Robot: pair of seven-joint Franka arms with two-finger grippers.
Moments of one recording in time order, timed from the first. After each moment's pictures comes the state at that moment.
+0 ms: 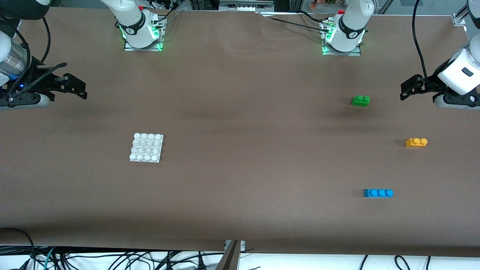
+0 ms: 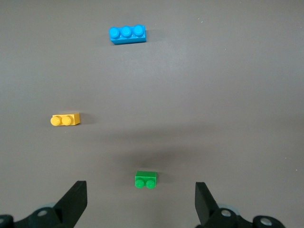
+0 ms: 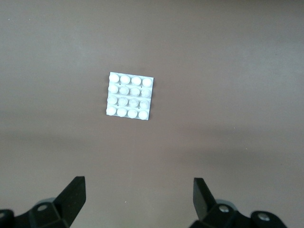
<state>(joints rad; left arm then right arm) -0.03 -0.03 0.02 -1.72 0.02 1.66 0.05 0.04 0.03 0.03 -1.62 0.00 1.62 0.00</state>
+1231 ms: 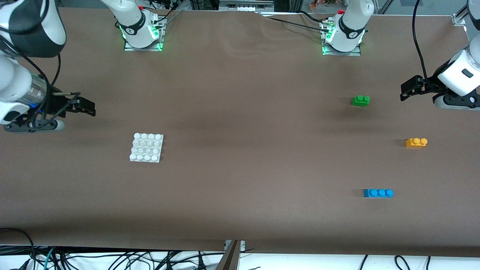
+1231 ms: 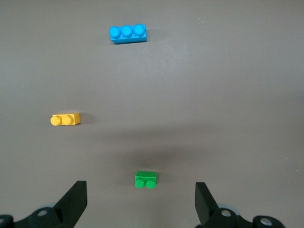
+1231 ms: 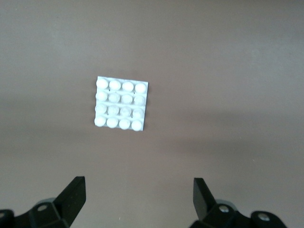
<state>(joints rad) -0.03 -0.02 0.03 -1.72 0.02 1.66 0.05 0.03 0.17 0.04 -1.66 -0.01 1.76 0.01</state>
